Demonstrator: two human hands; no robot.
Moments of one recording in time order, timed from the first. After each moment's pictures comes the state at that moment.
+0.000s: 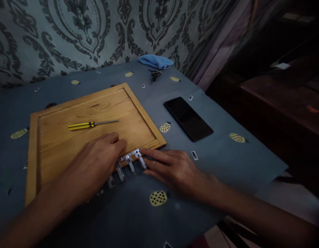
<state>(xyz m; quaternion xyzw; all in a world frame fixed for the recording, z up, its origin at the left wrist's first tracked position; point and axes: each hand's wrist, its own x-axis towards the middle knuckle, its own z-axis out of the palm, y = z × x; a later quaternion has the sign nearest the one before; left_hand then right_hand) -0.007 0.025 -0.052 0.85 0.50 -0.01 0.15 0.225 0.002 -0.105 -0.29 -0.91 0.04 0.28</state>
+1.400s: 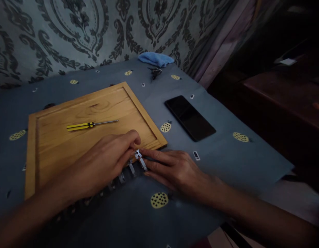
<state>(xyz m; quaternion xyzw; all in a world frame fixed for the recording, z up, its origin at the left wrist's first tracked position) 0.003 0.036 -0.048 0.83 0.43 0.11 0.33 0.226 0.003 -0.106 -0.30 -0.91 0.06 0.27</state>
